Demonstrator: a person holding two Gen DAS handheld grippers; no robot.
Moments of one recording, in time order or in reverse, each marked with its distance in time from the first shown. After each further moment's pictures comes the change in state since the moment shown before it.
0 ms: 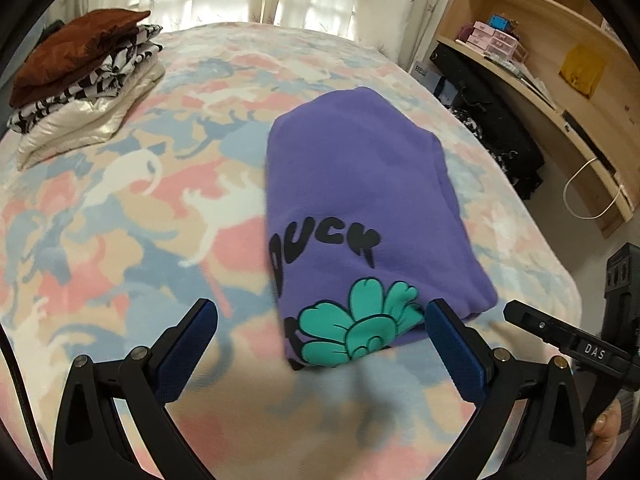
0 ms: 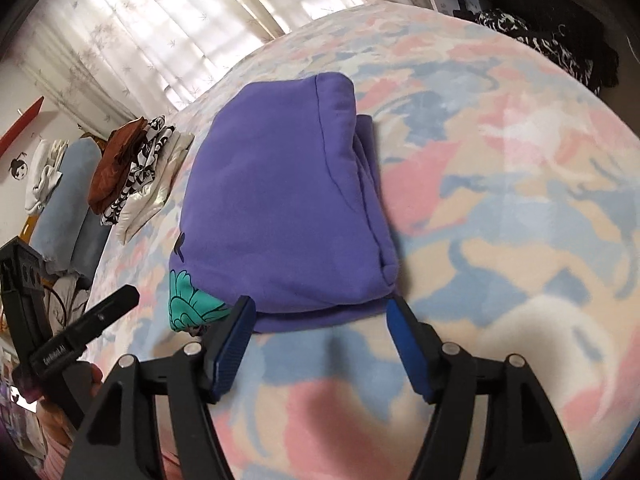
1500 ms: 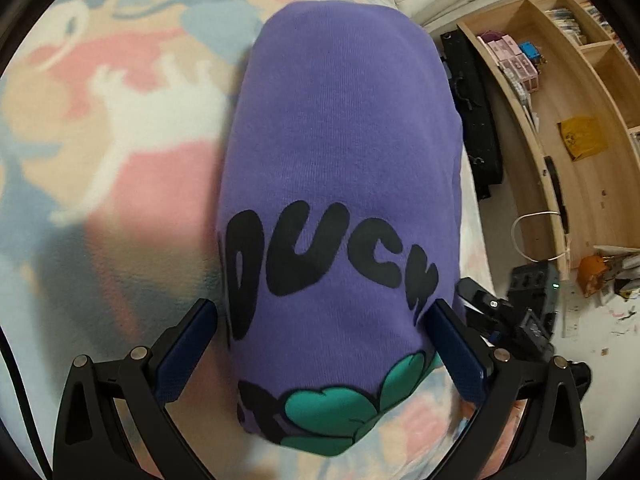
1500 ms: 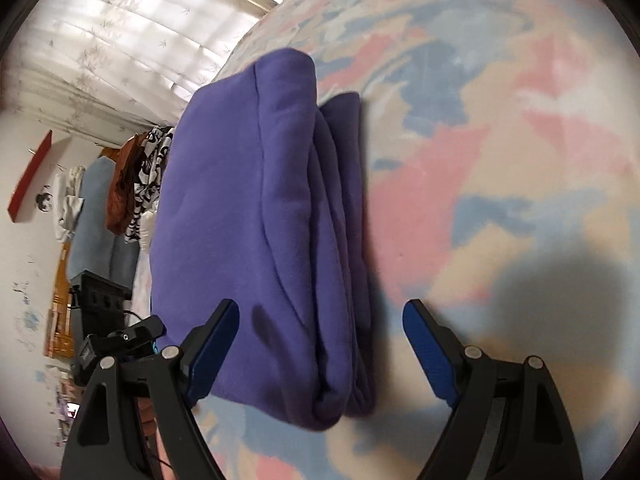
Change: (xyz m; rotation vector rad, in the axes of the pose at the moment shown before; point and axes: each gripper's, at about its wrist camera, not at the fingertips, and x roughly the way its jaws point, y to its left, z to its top) left arm 0.137 0.042 0.025 -0.311 0.288 -0.368; right arm 0.082 -0.066 0.059 0.133 0.165 0.228
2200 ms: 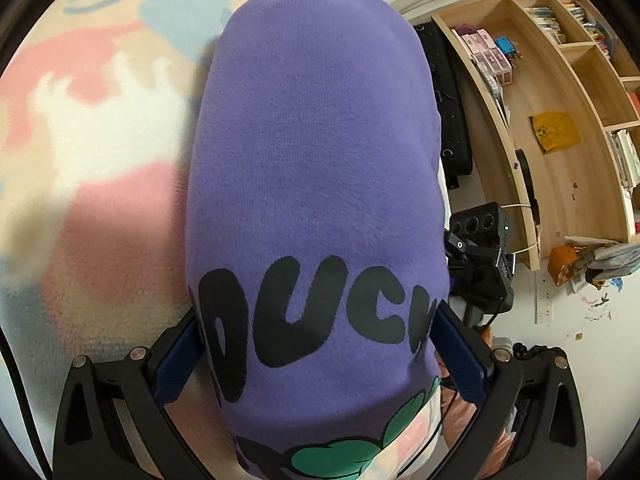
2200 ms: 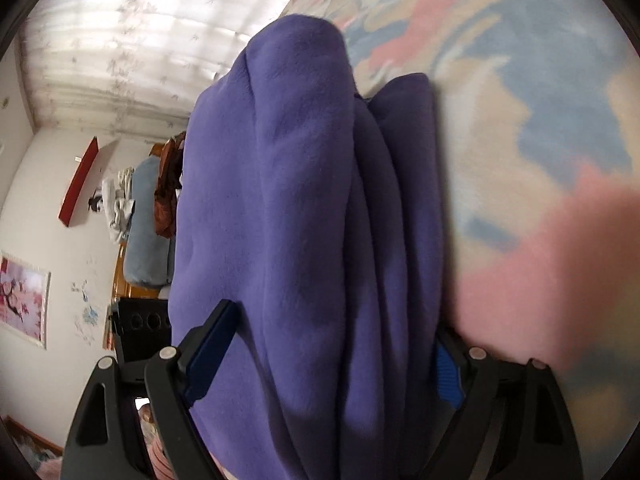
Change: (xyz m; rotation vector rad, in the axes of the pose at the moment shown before) left arm 0.027 0.010 0.031 0.033 0.050 -0.142; right arm 0.071 -0.005 0.055 0.008 0.100 0.266
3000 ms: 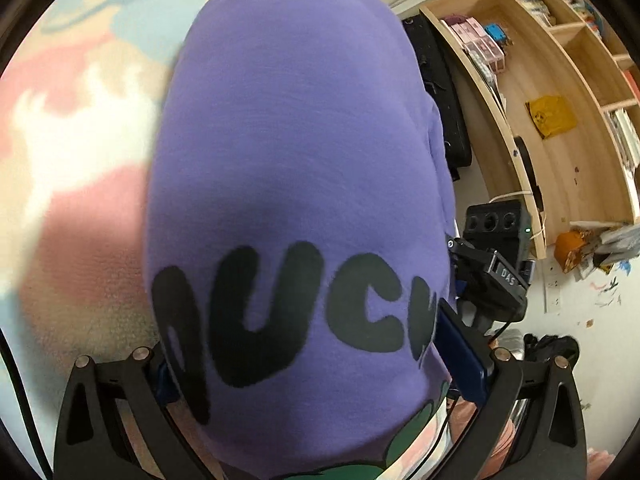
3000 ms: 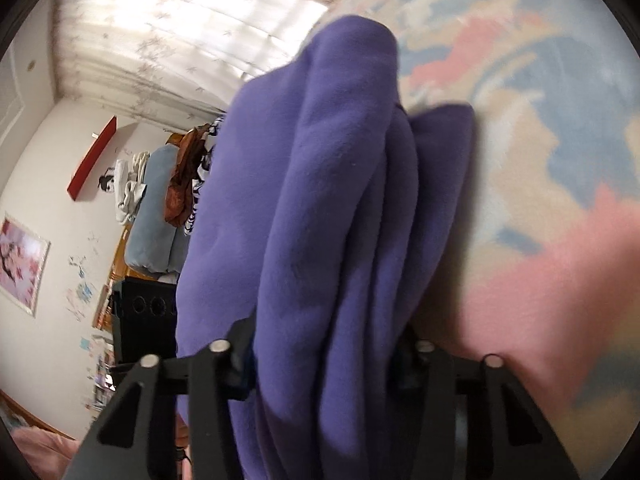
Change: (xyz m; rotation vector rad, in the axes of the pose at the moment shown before) left arm 0.012 -0.024 -0.010 0.075 -0.009 0.038; right arm -0.003 0.027 -0.009 -0.135 -0.069 0.008
